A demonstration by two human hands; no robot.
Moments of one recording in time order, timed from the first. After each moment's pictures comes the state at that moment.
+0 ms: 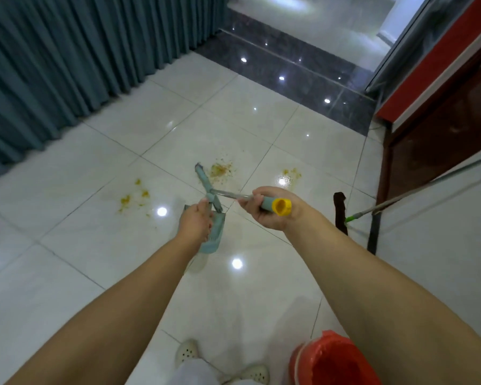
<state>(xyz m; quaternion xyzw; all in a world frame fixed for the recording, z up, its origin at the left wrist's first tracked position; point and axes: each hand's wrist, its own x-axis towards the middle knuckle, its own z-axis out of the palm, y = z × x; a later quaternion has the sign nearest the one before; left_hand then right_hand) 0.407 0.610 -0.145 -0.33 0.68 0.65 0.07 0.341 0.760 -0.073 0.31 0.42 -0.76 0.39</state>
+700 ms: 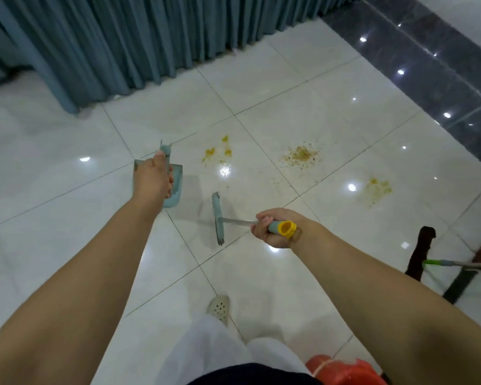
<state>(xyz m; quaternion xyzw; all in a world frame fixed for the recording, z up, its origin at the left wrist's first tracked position) 0.539 0.371 -0.157 -0.55 0.58 0.58 -0.15 0.414 0.591 -0.192 0.38 0.44 -0.55 0.60</state>
